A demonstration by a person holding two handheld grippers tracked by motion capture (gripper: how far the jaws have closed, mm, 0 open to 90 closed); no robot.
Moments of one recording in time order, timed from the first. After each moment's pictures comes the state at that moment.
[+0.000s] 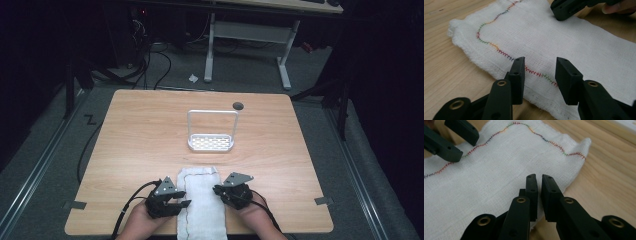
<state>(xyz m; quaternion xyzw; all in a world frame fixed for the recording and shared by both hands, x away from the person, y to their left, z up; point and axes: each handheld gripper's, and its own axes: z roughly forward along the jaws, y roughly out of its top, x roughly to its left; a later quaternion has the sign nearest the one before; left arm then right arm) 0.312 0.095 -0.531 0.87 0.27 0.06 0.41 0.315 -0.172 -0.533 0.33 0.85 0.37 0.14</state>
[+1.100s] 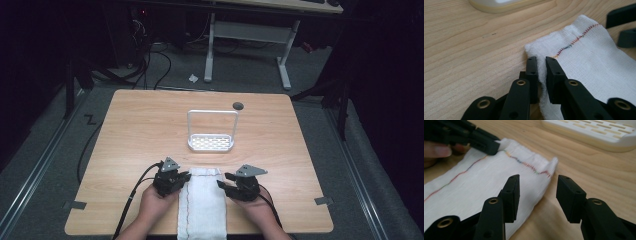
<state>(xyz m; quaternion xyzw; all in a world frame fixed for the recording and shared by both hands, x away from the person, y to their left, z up) 0.371 0.083 -0.541 0.81 0.38 0.09 0.43 0.340 -0.192 -0.530 0.40 0.80 0.42 0.14</state>
